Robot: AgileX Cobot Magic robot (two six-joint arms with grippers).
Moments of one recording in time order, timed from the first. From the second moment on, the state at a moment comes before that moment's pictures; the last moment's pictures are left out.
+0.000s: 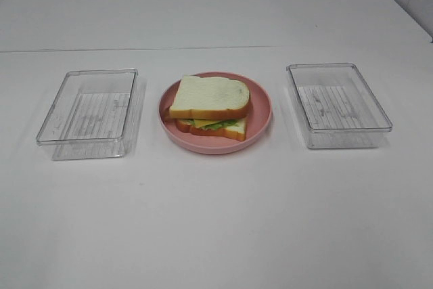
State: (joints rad) left arm -0.27 0.00 -0.51 -0.02 1.05 0.03; right arm 0.28 -0.01 -0.51 0.08 1.08 -0.14
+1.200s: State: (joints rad) left arm 0.07 0.00 -0.51 -0.02 1.05 0.03; right arm 0.03 -0.01 -0.51 0.08 1.07 -0.14
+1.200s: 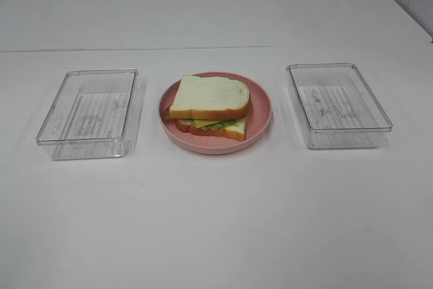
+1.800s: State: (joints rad) left arm 0.07 0.00 -0.51 -0.02 1.05 0.03; right arm 0.03 -0.01 -0.51 0.08 1.07 -0.14
